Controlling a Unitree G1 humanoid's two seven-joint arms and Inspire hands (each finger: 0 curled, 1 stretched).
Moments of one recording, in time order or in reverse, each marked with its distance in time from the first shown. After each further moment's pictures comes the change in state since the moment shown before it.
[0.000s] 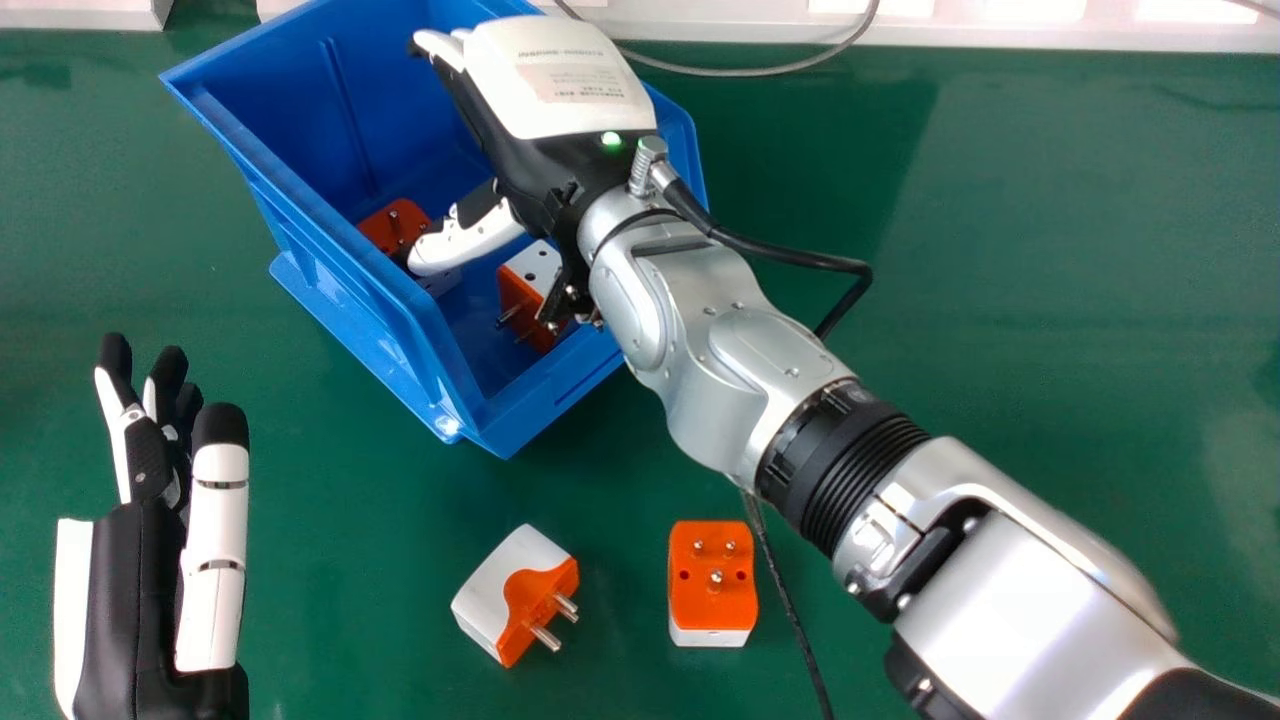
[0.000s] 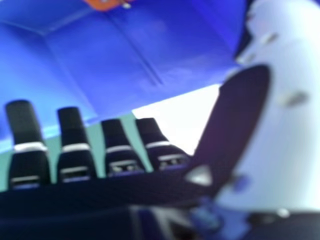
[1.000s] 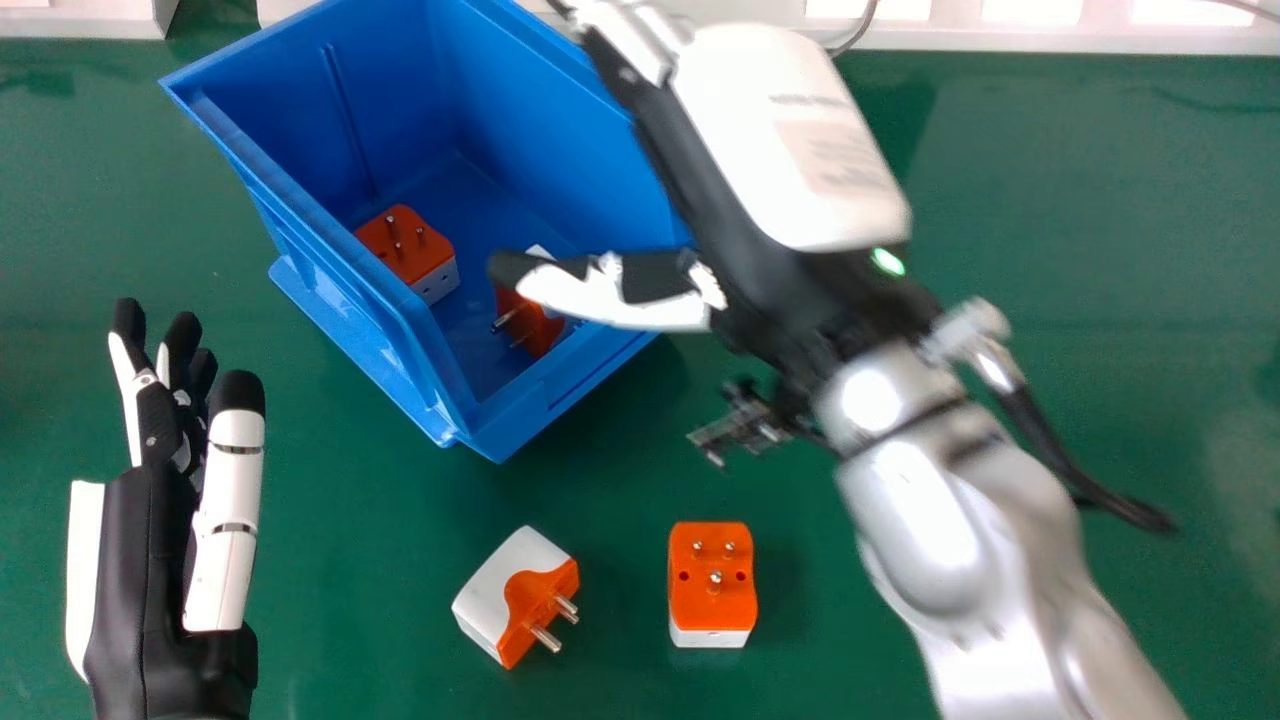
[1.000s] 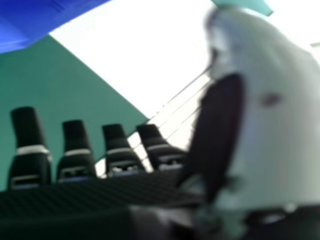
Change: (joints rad) left arm -0.072 0.026 0.009 0.037 -0.027 0.010 -0.011; right arm 0.876 -0.379 -0.128 -1.407 -0.090 0.018 0.202
